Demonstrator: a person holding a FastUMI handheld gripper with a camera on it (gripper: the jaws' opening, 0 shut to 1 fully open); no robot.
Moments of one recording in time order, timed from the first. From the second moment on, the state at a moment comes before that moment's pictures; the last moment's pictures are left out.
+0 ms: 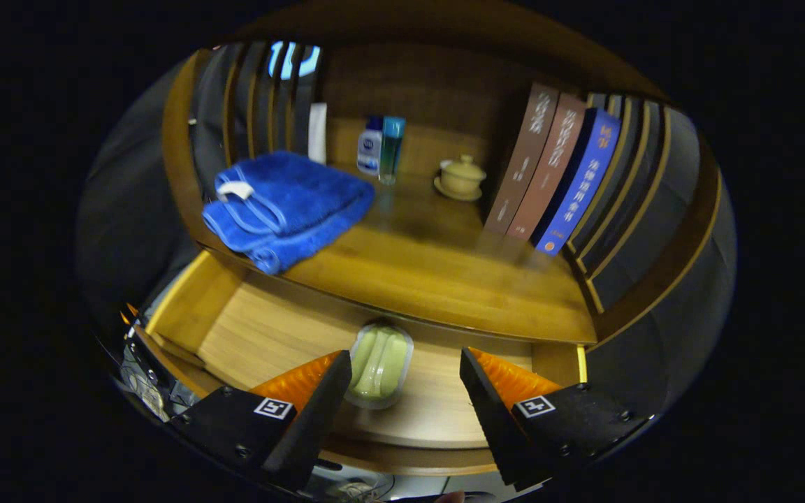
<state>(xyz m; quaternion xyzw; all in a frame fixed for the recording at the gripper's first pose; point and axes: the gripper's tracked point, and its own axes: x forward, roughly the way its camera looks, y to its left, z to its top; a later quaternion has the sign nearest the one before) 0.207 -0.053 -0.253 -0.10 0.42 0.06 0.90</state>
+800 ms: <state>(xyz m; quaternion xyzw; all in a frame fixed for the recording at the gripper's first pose) 0.237 -0.045 -0.350 -0.04 0.52 0.00 0.85</state>
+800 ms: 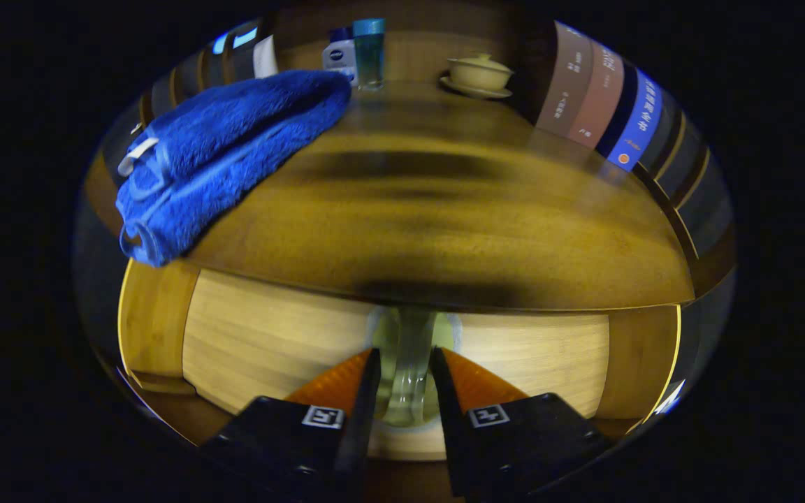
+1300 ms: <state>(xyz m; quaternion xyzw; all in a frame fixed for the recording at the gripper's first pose) 0.188 -0.016 -0.260 0.06 0.54 0.09 0.84</state>
